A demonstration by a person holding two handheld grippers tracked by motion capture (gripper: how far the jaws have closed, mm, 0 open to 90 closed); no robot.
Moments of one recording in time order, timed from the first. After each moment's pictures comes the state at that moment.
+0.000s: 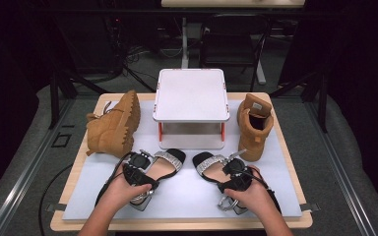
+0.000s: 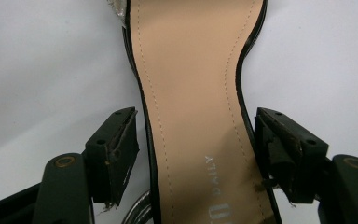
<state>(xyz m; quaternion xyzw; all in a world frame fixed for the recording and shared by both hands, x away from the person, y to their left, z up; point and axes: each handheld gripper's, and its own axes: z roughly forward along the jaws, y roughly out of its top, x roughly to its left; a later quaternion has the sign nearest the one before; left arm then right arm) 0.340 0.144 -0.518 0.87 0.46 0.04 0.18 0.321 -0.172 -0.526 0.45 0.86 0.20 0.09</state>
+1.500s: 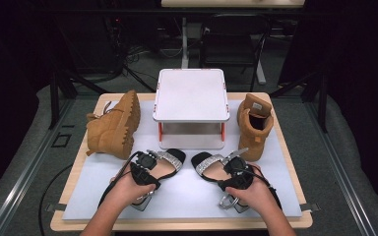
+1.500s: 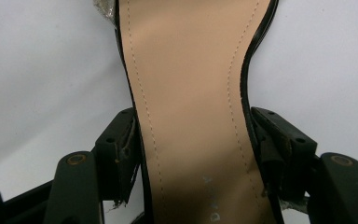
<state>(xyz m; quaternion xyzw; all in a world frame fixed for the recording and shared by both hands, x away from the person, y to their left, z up) 0.345 0.127 -0.523 0.89 0.44 0.05 0.12 0.324 -0.177 -0.521 0.43 0.87 0.22 0.10</state>
